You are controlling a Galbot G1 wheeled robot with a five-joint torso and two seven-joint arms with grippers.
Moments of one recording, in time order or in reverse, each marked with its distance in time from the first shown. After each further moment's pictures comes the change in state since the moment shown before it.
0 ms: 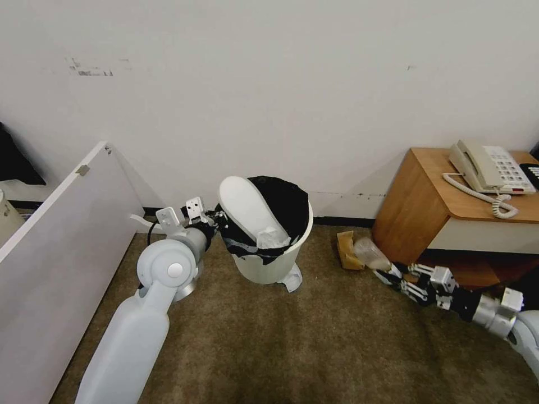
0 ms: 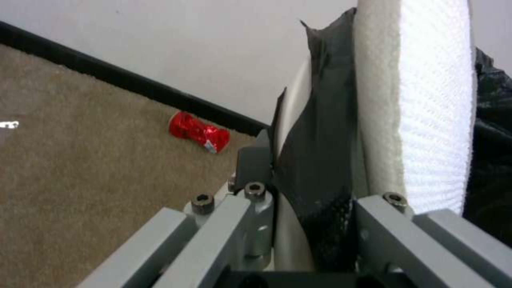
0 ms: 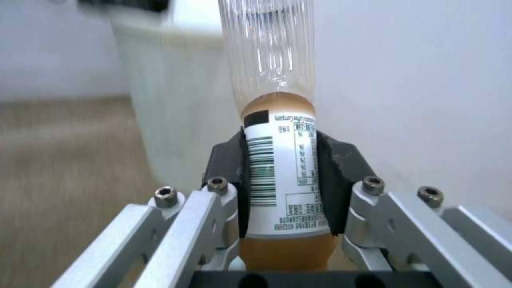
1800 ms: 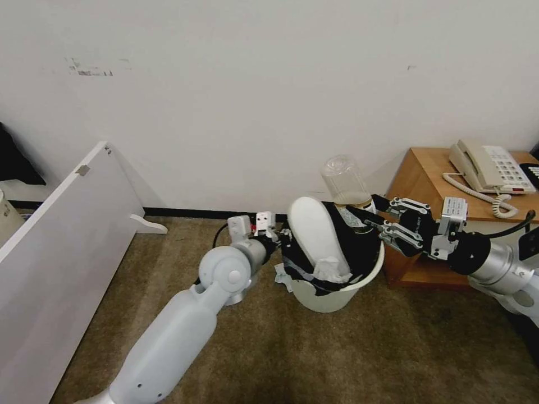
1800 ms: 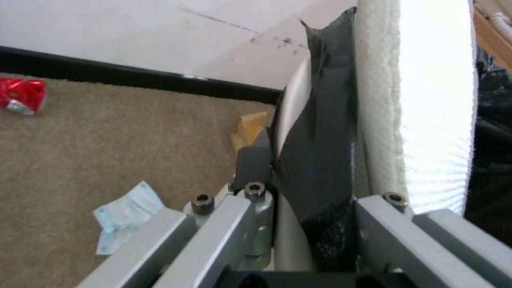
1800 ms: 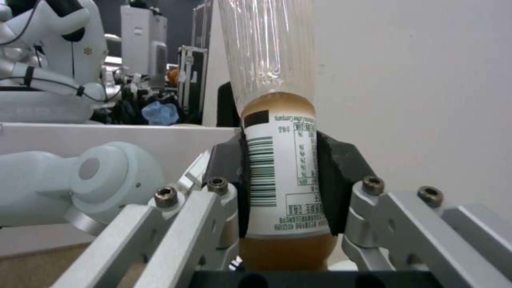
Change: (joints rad) left arm -0.164 -0.050 0.352 0.151 0.005 -0.034 0.175; right arm 0.064 -0.186 -0.030 0.316 0.400 -0.117 0.135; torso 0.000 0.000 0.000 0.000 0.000
